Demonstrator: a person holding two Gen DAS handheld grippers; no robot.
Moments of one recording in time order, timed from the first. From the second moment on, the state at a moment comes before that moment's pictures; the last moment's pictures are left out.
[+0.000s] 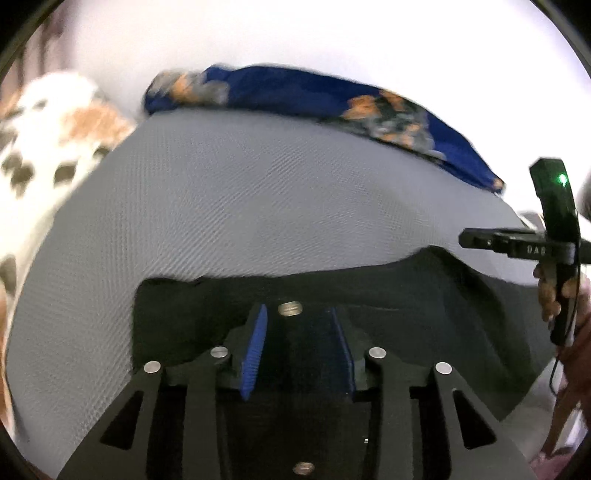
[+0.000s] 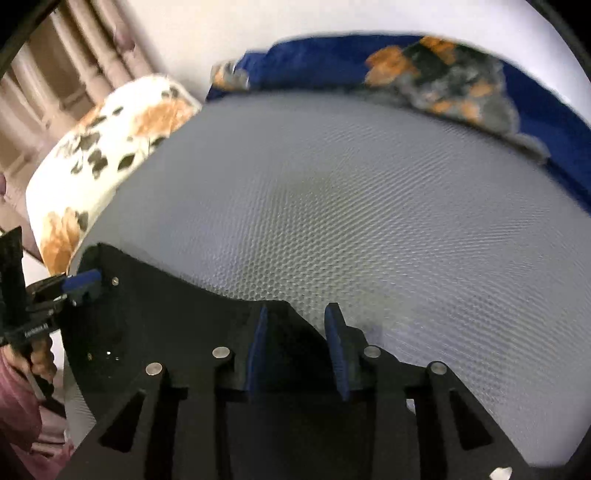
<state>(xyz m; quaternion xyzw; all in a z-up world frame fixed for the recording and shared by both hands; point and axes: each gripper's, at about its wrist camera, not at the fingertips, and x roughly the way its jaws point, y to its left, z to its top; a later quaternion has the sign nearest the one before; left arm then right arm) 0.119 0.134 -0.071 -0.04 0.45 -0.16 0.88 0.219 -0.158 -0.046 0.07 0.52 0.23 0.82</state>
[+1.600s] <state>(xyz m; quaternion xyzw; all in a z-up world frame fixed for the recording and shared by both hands) 0.107 -0.098 -0.092 0.05 0.51 -0.29 0.81 -0.032 -0.594 -0.111 0.38 0.52 -0.03 0.76</state>
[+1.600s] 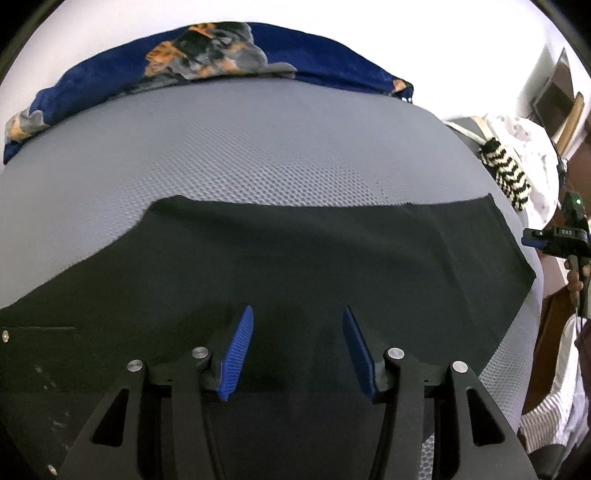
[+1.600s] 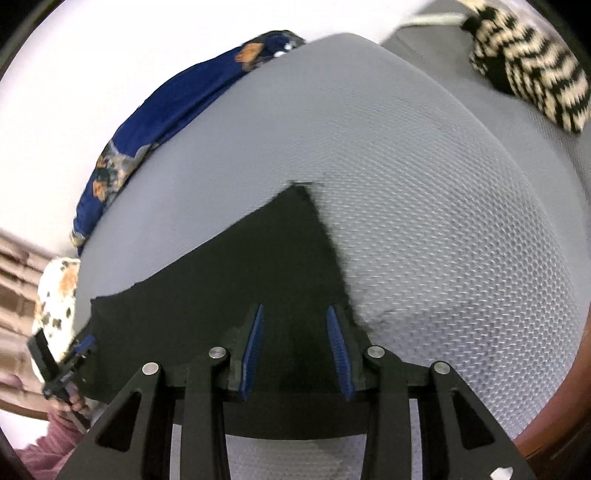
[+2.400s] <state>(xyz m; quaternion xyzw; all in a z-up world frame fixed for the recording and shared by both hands) 0.108 -0.120 -0.107 0.08 0.53 -0.26 0.80 -0.043 -0.621 -0.154 0.46 0.48 0.05 0.74</state>
